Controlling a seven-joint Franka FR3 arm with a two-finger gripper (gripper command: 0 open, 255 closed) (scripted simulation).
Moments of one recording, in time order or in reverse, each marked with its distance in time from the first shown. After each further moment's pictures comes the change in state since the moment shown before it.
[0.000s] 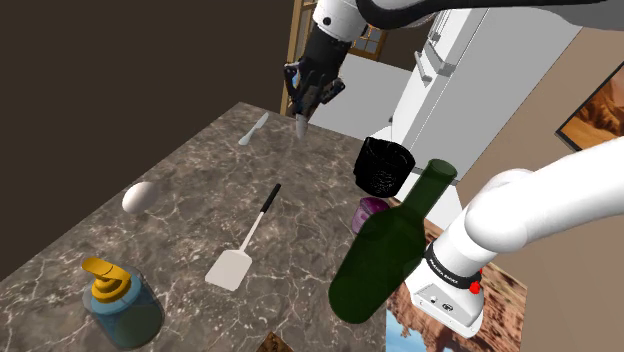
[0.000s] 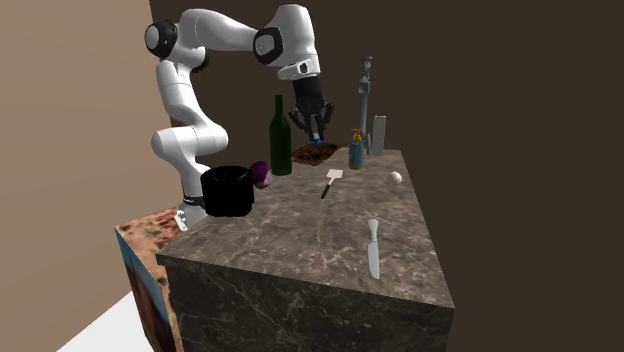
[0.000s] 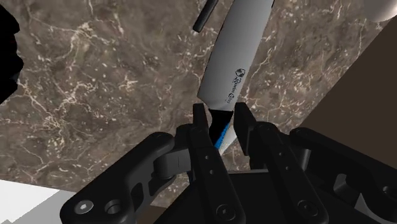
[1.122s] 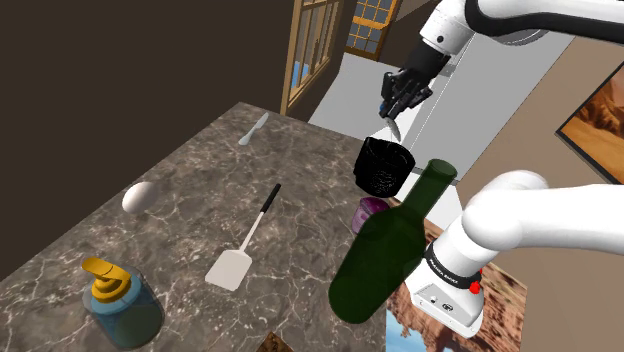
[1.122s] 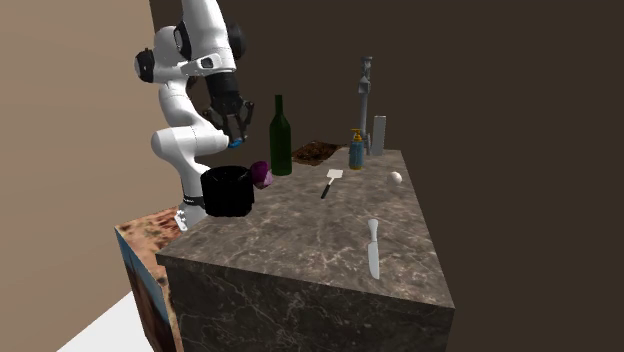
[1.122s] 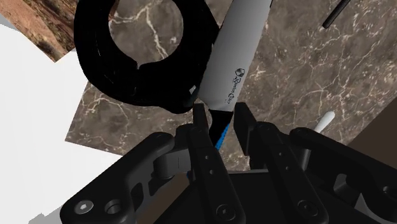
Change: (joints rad) arm -0.067 -0.463 -0.375 -0.313 -0.100 -0.208 -0.365
